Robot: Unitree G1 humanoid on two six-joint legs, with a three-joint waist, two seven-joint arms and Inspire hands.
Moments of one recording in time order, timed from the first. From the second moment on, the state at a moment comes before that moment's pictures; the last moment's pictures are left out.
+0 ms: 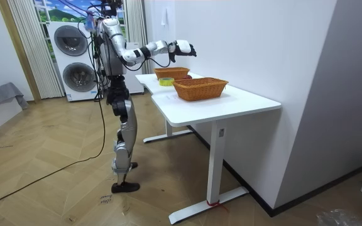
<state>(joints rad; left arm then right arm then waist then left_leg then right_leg) 0.24 0.21 0.16 0.94 0.08 0.15 0.20 -0.24 -0.45 -0.01 -0.20 -0.08 0.24 0.35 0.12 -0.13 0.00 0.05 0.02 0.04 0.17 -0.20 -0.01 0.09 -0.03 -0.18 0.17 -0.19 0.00</state>
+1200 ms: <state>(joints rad) 0.17 0.20 0.07 0.94 0.07 0.19 0.18 -0.30 -0.34 0.15 0.13 -0.07 0.31 0.32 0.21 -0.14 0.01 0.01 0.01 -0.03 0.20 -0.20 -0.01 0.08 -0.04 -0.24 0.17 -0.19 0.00</state>
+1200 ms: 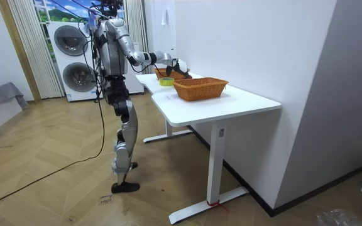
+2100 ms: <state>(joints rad) 0.17 0.20 0.07 0.90 0.08 0.26 0.16 -0.32 -0.33 0.23 0.14 -0.09 0.33 0.31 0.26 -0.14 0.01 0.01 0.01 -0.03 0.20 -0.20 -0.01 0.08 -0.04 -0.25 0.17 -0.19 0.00</state>
